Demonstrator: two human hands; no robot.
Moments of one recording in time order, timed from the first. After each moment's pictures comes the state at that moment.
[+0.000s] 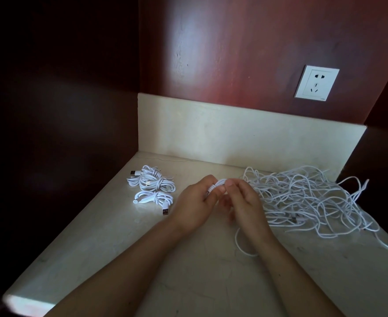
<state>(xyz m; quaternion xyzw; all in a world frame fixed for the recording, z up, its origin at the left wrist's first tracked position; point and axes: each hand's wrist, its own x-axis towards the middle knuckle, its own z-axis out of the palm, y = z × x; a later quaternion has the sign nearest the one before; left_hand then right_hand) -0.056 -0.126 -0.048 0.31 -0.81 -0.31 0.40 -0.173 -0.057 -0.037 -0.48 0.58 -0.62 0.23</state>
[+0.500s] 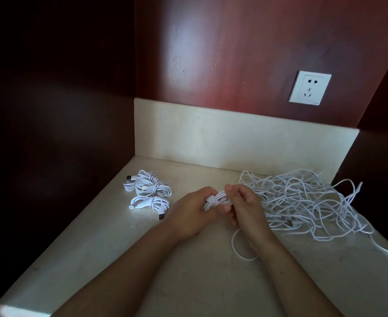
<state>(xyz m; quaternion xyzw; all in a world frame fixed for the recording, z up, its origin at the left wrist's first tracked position) -0.056 -0.135 -0.057 0.29 -0.83 -0.34 0.33 -0.185 -0.058 -0.032 -0.45 0.59 -0.62 0.27</state>
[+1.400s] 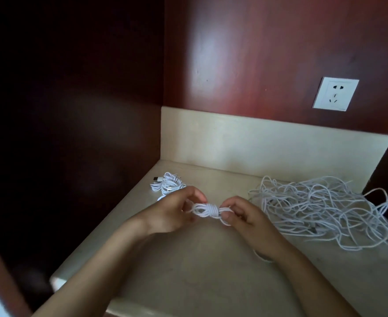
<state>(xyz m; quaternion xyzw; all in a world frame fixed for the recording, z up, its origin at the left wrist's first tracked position) 0.034 -0.135 -0.034 0.29 -0.86 -0.33 0.27 -0.183 -0.053 -0.051 -0.69 0.51 -0.45 0.26</state>
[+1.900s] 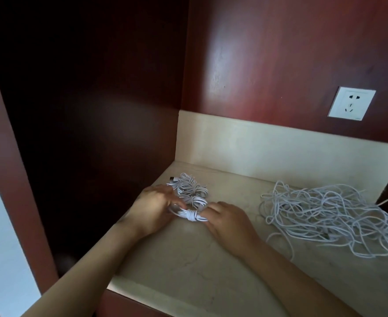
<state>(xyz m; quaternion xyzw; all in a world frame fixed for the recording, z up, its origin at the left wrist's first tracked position) 0.106 -0.150 -0.051 0.36 -0.89 -0.01 0.28 -0.119 -0.086 -0.064 -0.82 0.48 -0.20 -0.23</state>
